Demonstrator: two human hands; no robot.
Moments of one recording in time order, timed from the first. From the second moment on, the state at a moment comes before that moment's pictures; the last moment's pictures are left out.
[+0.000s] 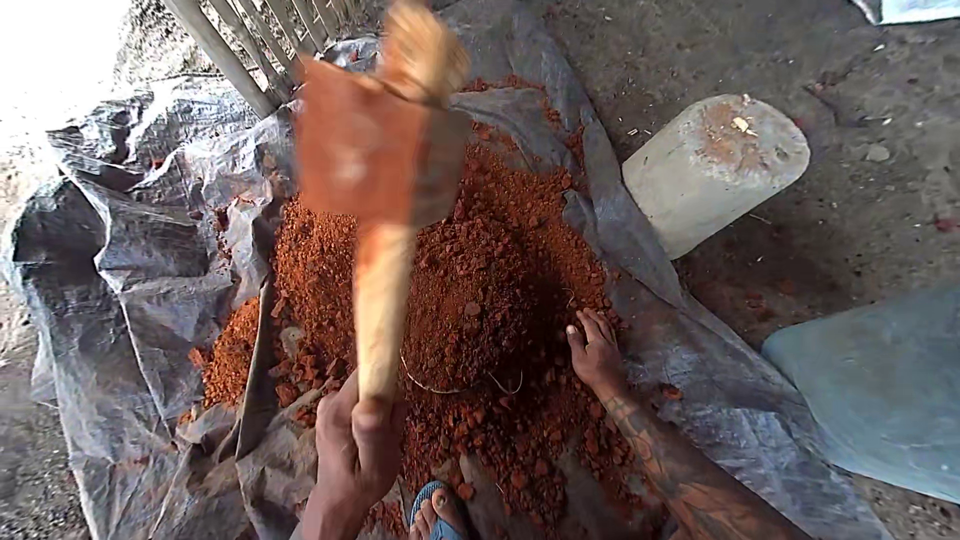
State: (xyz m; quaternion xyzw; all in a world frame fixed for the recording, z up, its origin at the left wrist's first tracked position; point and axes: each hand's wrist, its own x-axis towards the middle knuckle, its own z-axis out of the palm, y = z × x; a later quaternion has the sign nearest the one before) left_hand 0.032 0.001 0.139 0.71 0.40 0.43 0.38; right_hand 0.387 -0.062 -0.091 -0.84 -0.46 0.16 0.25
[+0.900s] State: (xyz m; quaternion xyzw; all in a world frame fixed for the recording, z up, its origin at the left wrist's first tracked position) left_hand 0.011 -0.027 0.018 0.64 0.61 -0.11 0.45; right_hand 0.381 -0.056 -0.096 -0.83 -0.46 0.12 0.29
